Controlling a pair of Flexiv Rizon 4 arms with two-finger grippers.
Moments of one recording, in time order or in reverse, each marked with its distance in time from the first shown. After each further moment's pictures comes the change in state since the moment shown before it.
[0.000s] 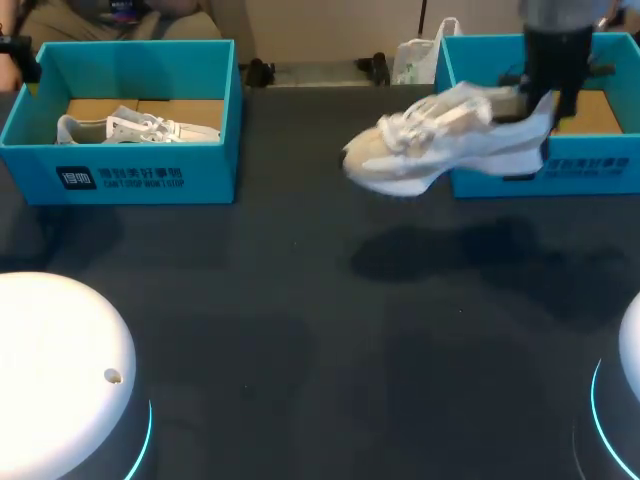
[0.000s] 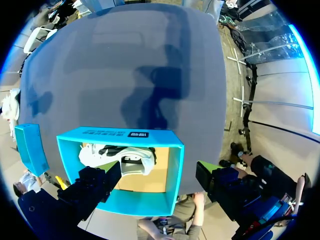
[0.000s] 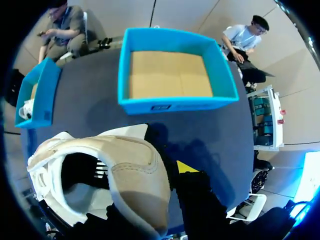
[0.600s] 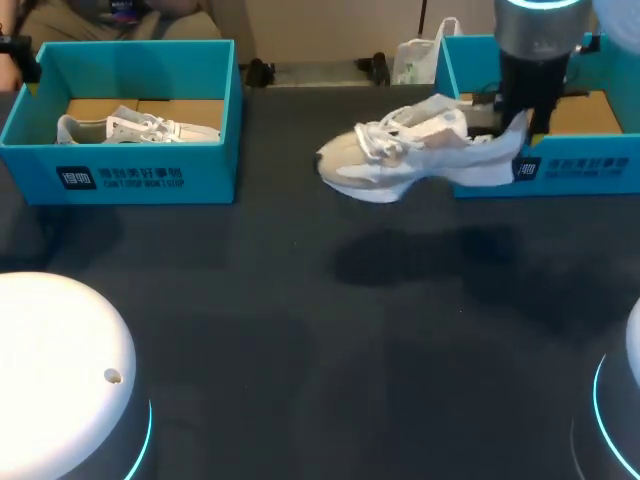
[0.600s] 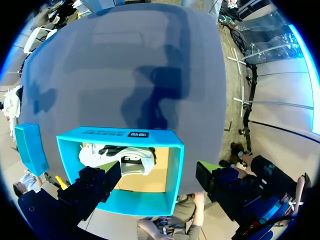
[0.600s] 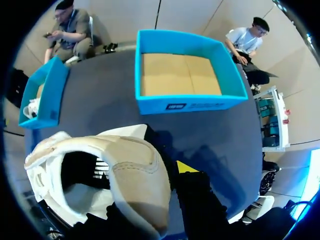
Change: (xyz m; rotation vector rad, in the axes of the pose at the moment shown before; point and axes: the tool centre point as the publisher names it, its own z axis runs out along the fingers) left arm 0.000 0.000 0.000 0.000 0.000 0.000; right arm 0.034 -0.015 0.005 -0.057 0.049 0.007
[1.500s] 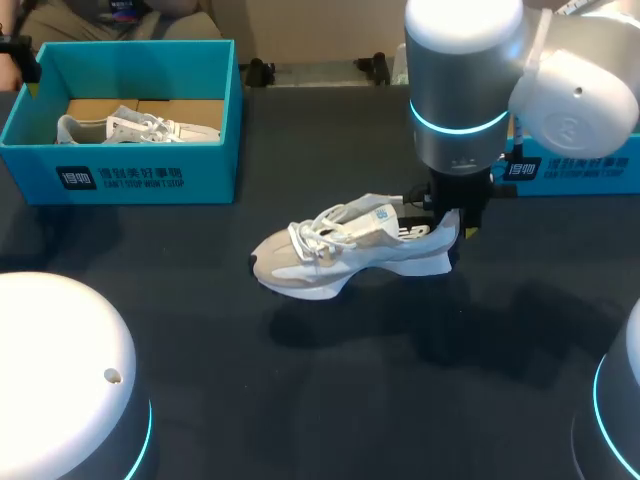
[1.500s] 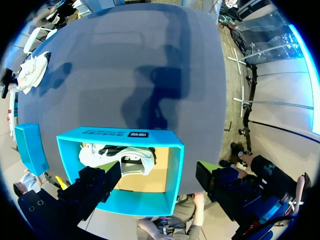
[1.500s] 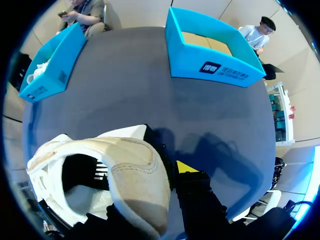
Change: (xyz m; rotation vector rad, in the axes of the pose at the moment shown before) left arm 0.000 0.000 0.000 0.000 0.000 0.000; right arm 0.086 -0.109 0.037 0.010 0.009 -0.032
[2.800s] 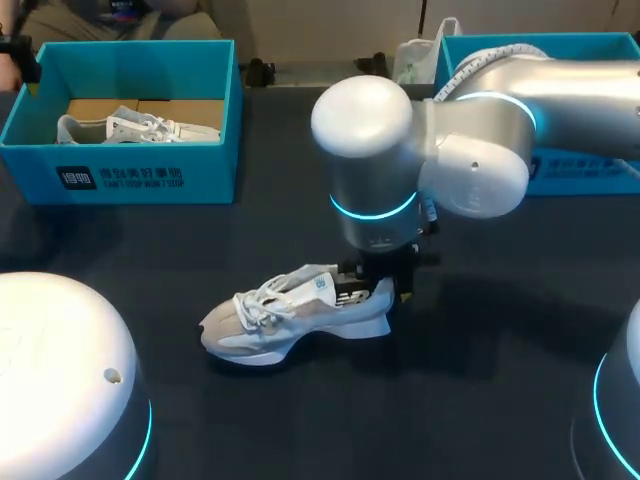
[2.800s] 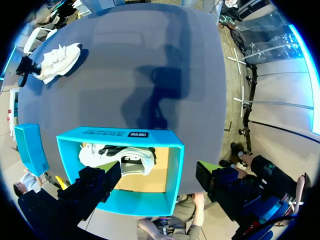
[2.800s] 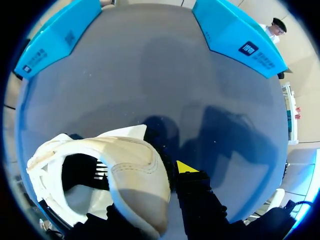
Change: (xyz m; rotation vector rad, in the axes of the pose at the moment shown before) left arm 0.000 0.000 0.000 0.000 0.000 0.000; right arm 0.094 -0.057 0.078 0.055 -0.004 -0.048
